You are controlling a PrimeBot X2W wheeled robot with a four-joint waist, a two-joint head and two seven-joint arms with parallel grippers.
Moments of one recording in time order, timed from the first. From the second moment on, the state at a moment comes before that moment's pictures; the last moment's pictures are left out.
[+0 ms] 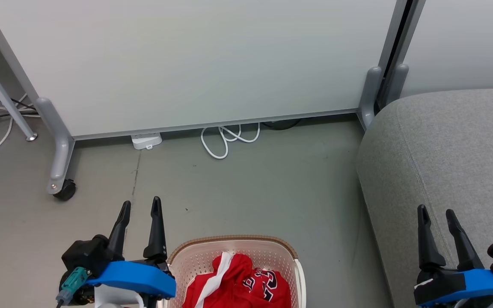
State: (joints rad) left arm -0.07 0.08 -0.17 0.23 -0.44 -0.03 -0.17; right arm -0.01 -0.04 -0.11 0.19 0.37 0.13 -0.17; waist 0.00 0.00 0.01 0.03
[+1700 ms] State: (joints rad) left arm -0.07 0.05 -0.18 0.24 -0.16 -0.06 -0.26; right arm 0.02 -0.05 -0.12 0.15 0.03 0.13 -0.26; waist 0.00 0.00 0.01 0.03
